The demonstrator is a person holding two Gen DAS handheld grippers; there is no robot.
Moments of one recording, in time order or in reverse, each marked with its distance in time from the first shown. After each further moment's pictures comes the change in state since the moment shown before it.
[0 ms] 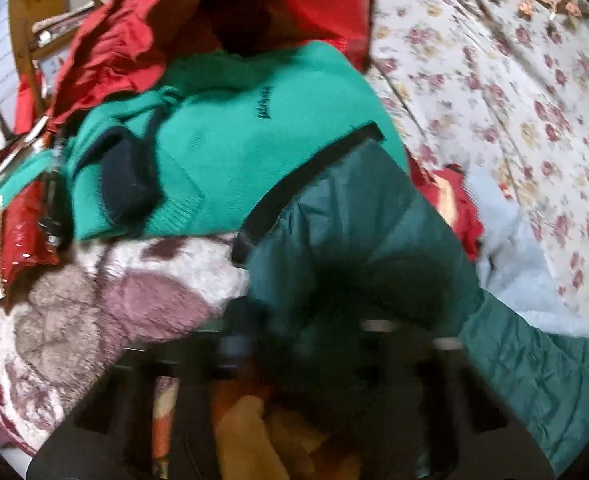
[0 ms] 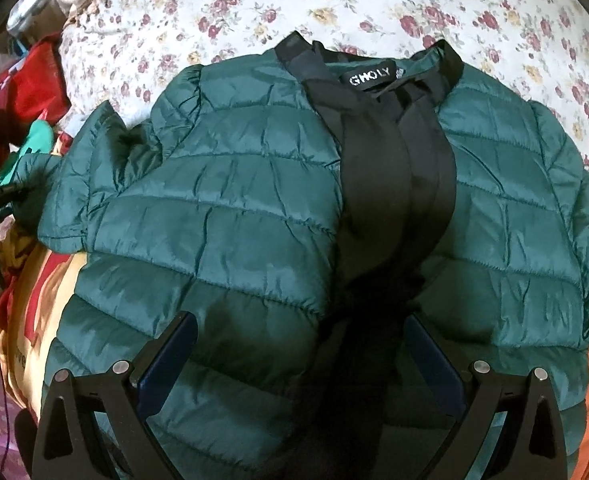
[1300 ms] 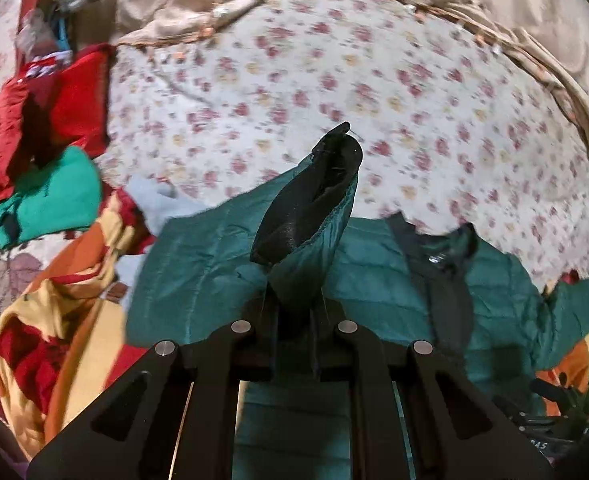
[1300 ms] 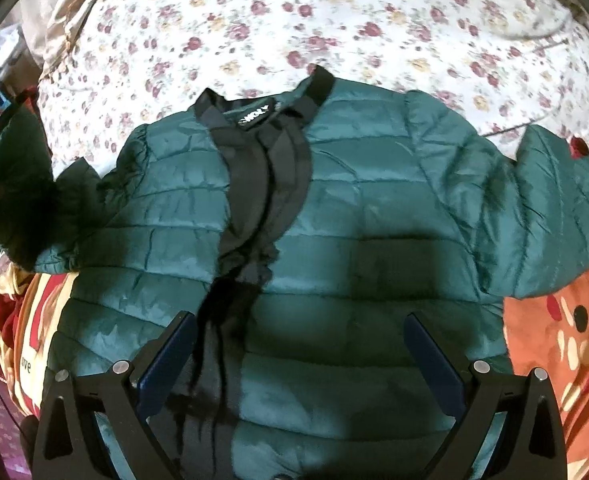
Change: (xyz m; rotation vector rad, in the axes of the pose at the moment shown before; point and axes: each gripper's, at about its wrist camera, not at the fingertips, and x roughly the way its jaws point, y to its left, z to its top) left arm -0.261 -0.199 -0.138 0.381 -0.129 -0.500; right arm -0.077 -0.076 -0.038 0.125 -0.097 -0.063
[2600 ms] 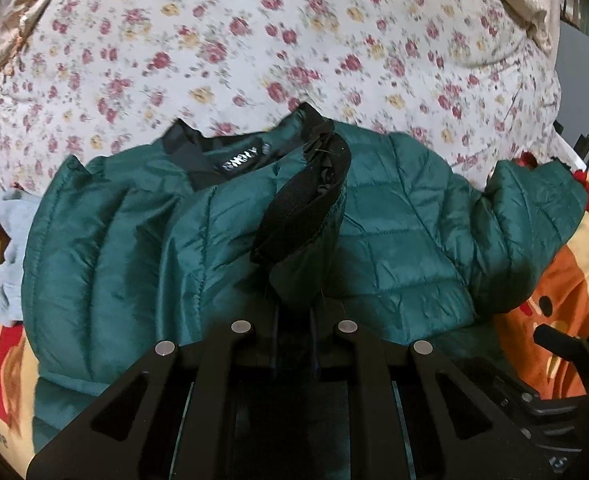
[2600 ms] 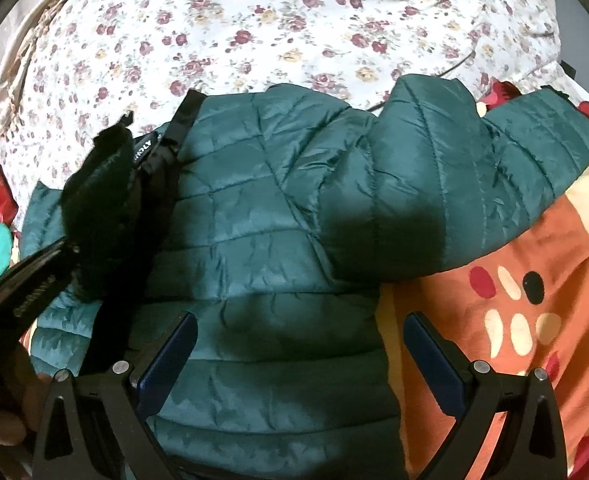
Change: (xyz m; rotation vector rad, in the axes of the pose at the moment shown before) left arm 0.075 -0.213 -0.071 0.265 0.188 -0.160; right arm -0.017 -0.109 -0.010 0.166 -0.022 -0.064
